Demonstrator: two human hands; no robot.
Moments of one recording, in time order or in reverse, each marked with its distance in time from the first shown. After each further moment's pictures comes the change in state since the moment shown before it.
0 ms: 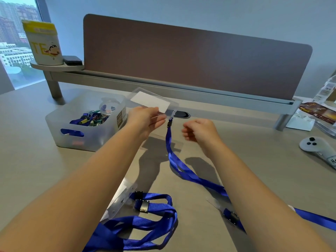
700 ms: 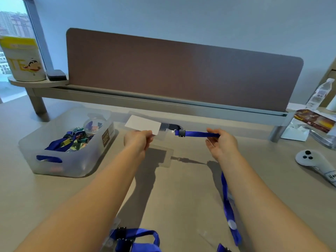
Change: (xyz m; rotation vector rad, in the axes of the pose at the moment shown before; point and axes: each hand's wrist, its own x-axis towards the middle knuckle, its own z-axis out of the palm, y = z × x) left_hand 0.053 -0.025 0.015 0.139 0.217 -0.078; right_hand 0.069 0.006 -0.059 0.792 0.345 0.233
